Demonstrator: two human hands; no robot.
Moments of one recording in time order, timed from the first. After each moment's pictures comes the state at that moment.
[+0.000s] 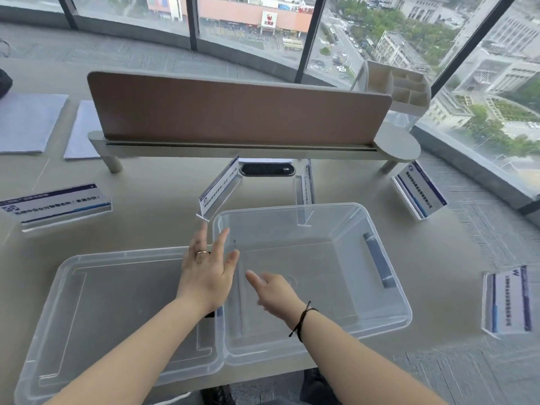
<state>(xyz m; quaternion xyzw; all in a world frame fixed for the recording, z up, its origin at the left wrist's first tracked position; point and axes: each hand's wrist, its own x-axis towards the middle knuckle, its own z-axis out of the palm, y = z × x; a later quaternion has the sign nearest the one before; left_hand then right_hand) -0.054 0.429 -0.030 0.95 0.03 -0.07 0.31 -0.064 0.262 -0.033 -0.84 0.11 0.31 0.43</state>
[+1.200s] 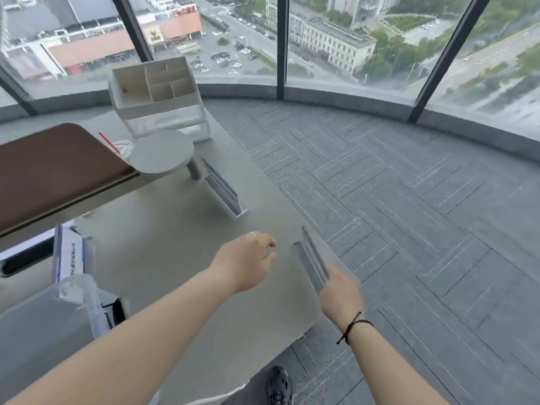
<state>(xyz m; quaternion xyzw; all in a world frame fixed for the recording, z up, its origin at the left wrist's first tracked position) 0.025 -0.205 0.024 0.91 -0.34 -0.21 0.13 -0.111 -0.374 -0.078 -0.89 0.36 0.10 0.27</state>
